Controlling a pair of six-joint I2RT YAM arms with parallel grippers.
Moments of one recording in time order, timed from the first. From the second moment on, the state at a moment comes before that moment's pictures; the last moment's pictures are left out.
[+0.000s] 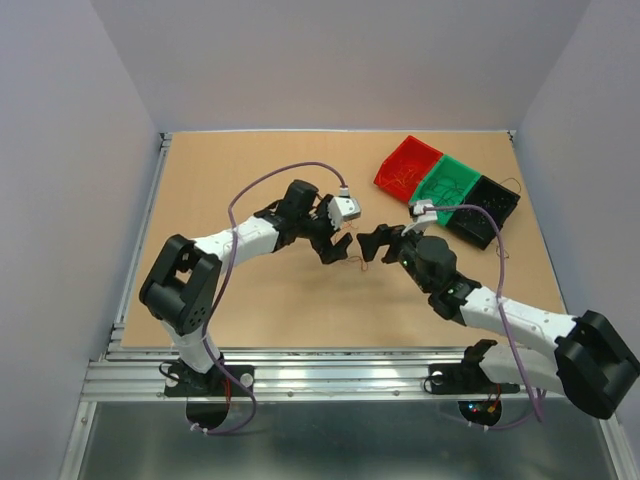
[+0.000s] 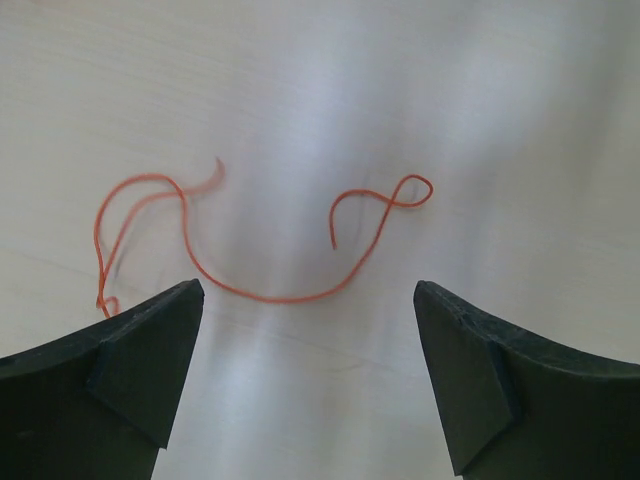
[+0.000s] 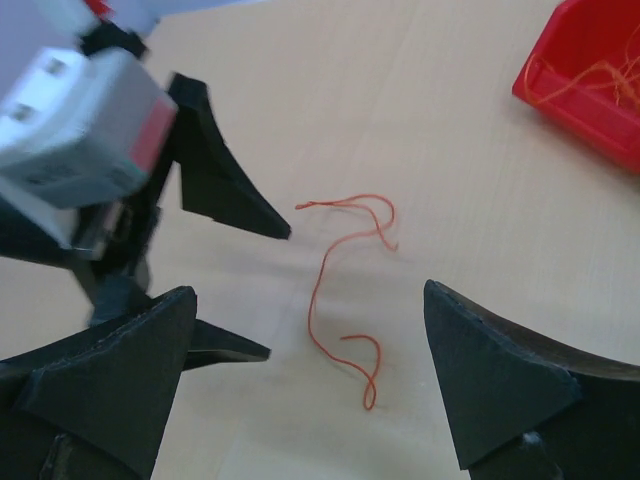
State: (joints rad) left arm -0.60 1.73 1.12 -0.13 0.53 0.41; right arm 0.71 1.07 0.46 0.53 0.28 0.41
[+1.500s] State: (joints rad) left arm -0.28 1.46 0.94 0.27 0.38 0.08; right arm 0.73 2.01 1.30 -0.16 0.67 1.40
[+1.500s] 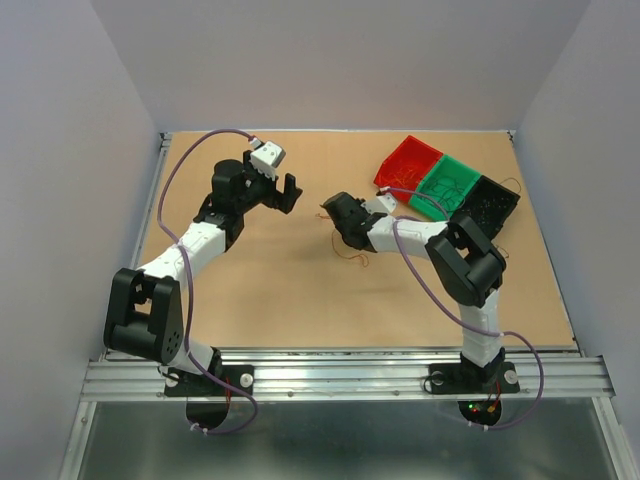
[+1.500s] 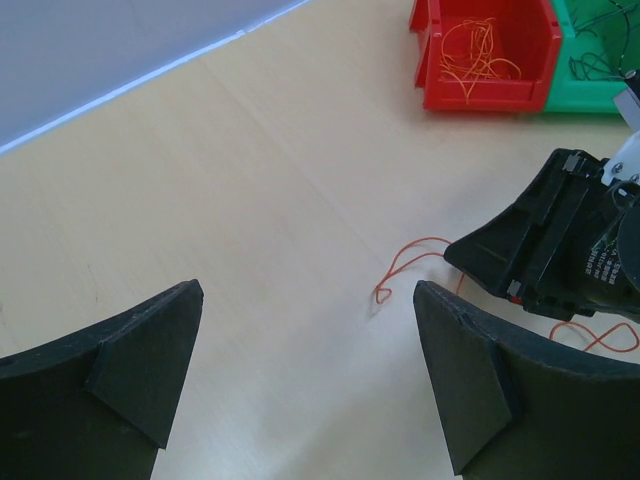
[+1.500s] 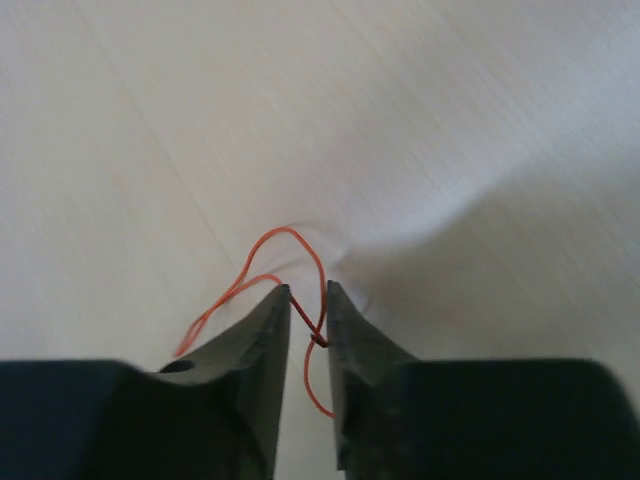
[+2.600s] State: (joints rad) left arm -0.29 1.46 0.92 0.29 0.39 0.10; right arm 0.28 1.88 1.44 0.30 0.16 0.90
